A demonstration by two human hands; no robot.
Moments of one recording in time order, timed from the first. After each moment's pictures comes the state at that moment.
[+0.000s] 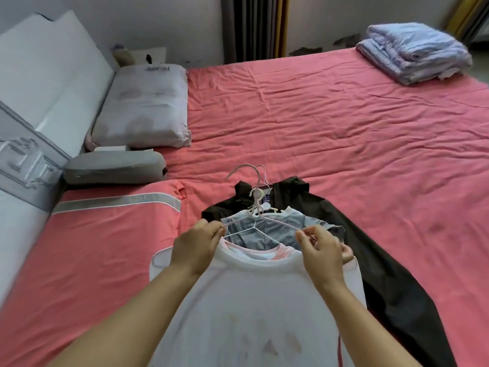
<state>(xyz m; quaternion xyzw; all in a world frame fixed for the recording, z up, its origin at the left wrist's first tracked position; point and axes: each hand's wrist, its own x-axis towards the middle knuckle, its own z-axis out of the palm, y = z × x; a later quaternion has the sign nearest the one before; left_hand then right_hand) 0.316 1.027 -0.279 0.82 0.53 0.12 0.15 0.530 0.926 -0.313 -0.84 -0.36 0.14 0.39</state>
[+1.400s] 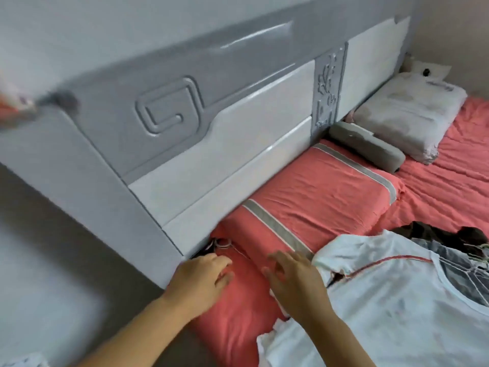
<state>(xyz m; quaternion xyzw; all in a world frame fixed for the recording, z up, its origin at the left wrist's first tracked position) -0.040 0.639 -0.184 0.59 0.79 0.06 0.12 0.130 0.737 -0.204 -0.37 -0.87 0.25 0.23</state>
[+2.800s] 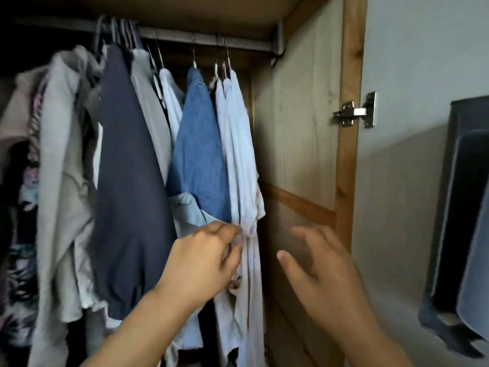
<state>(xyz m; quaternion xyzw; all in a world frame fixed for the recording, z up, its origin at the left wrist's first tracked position) -0.123 -0.014 0.140 -0.27 0.87 -0.15 -0.38 -0.269 0.113 0.122 0.53 -0.69 0.45 0.17</state>
